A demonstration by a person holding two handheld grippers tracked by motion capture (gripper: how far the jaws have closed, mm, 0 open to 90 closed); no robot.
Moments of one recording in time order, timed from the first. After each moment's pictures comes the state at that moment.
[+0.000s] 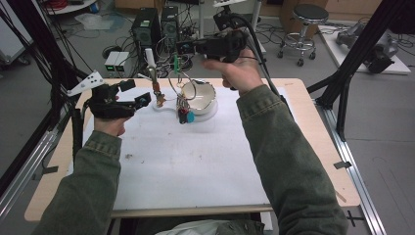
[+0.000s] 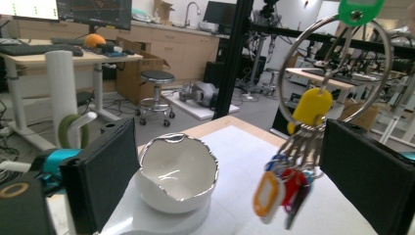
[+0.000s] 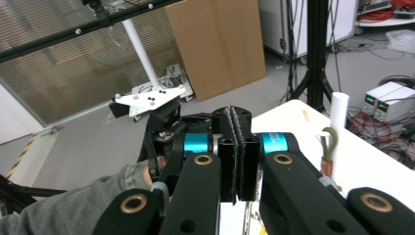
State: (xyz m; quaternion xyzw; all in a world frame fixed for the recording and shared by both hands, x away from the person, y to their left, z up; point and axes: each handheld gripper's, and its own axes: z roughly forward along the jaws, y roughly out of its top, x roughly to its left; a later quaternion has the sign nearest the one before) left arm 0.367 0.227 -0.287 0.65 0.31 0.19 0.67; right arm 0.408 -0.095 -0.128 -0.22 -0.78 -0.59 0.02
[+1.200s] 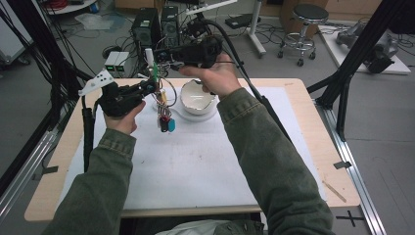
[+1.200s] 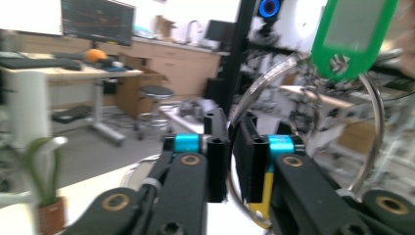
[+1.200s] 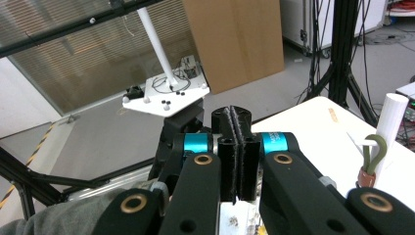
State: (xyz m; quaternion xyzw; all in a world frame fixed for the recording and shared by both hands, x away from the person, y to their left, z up) left arm 0.368 0.202 -0.286 0.62 0.32 0.21 0.69; right arm 0.407 -0.052 -0.140 -0.19 -0.79 -0.58 0.05
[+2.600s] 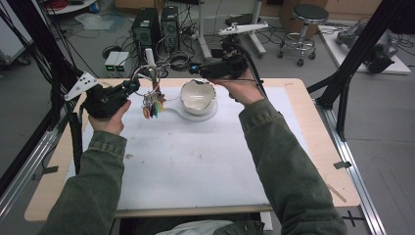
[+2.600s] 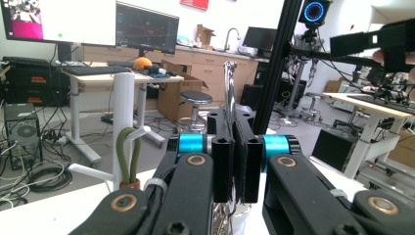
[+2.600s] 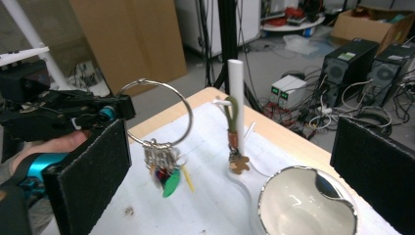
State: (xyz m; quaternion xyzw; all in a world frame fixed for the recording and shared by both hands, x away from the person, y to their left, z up) left arm 0.364 0.234 -0.291 0.60 0.36 0.26 0.67; right arm 0.421 -0.112 -0.186 -0.30 -0.77 -0.55 -0.13
